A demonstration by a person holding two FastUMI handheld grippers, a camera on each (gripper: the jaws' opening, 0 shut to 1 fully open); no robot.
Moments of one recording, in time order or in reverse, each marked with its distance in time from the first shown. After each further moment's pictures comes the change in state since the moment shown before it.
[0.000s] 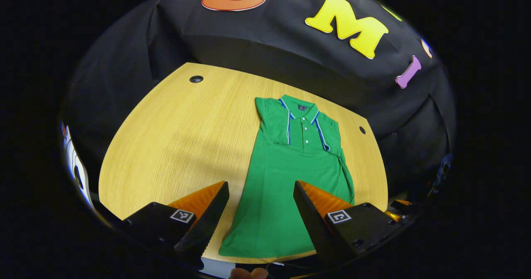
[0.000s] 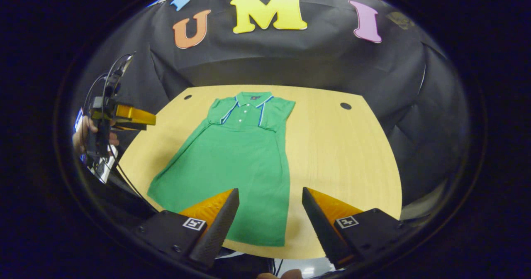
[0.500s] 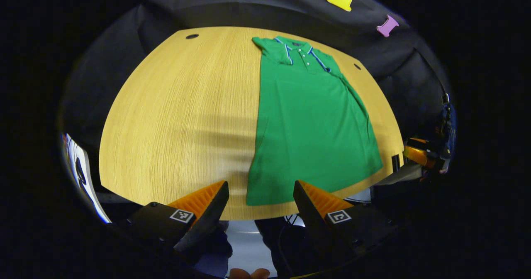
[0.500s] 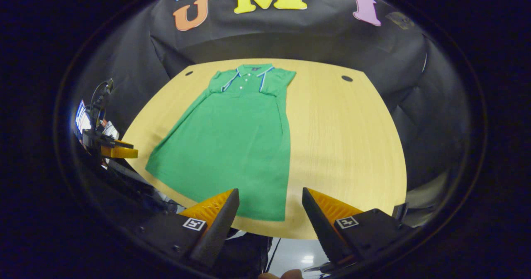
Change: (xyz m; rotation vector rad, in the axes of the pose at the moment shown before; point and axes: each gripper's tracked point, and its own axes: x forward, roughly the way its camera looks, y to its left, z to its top) left arm -0.033 0.064 -0.167 0.148 0.297 0.027; right arm -0.012 -0.017 -0.084 0.004 0.181 -0.012
